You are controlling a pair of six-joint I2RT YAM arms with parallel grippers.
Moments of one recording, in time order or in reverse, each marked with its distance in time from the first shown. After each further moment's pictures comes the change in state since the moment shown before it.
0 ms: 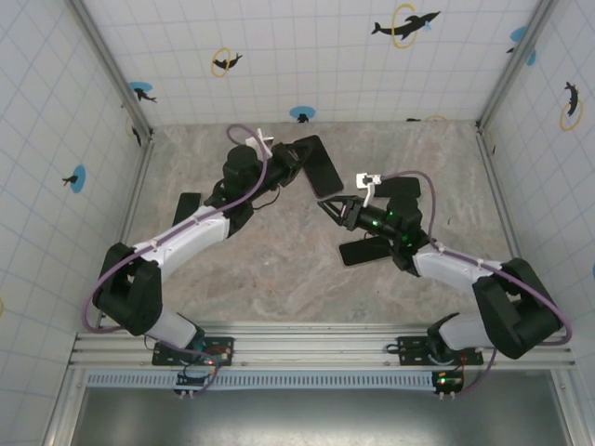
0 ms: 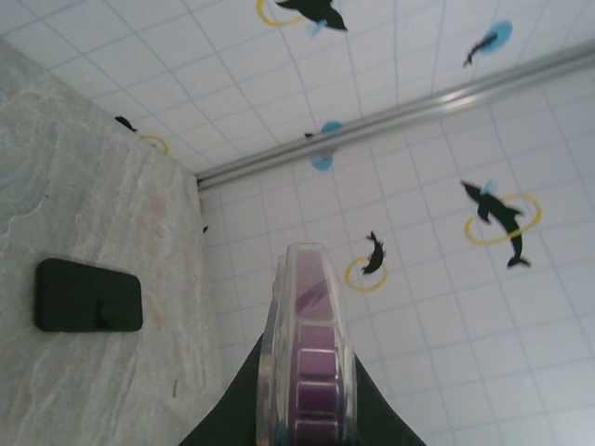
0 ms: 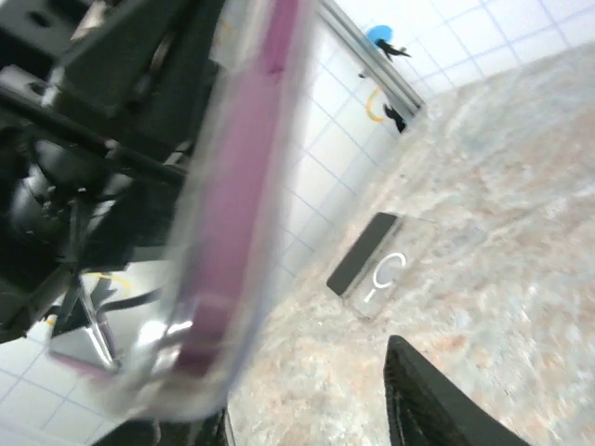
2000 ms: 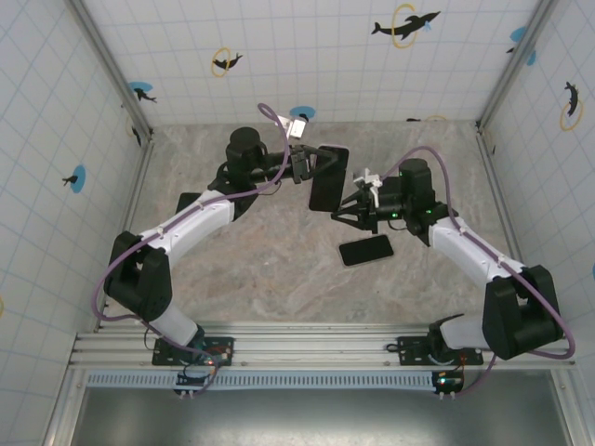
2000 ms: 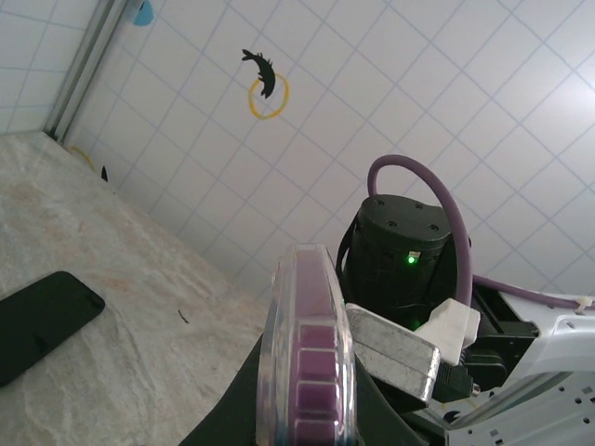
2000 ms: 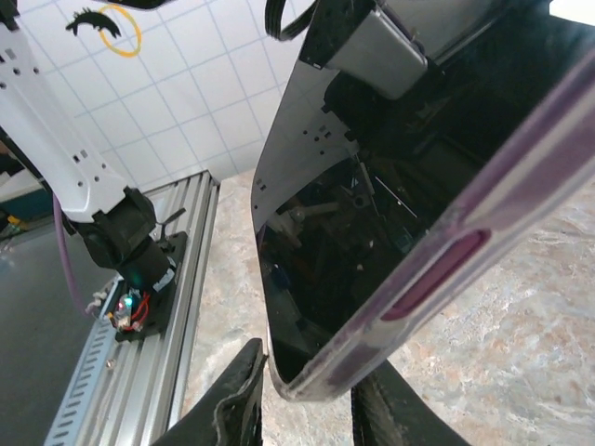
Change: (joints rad) left arm 0.022 0.096 0.158 -0.015 0.557 0.546; right arm -0.171 0.004 0.288 -0.748 -0.552 -0.939
